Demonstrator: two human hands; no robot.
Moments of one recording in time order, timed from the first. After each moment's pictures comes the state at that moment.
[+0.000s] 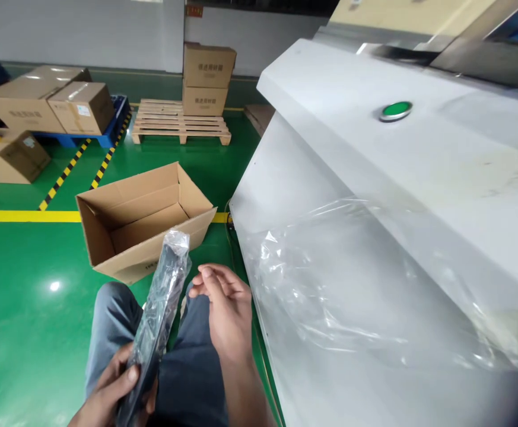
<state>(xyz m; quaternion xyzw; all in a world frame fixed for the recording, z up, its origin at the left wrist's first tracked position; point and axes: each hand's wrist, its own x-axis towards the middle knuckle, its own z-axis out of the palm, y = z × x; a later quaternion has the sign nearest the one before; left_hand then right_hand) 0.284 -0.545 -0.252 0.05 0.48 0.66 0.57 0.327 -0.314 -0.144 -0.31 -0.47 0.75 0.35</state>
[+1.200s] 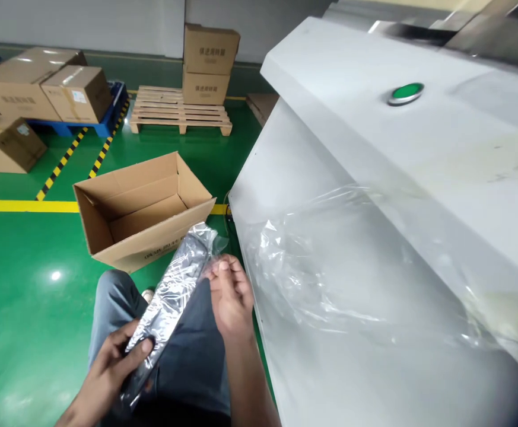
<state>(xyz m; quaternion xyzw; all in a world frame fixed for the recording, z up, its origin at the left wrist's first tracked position) 0.284 -0.523 -0.191 0.04 0.65 0.59 0.47 0.339 -0.305 -0.184 -0.28 -0.44 0.76 0.38</state>
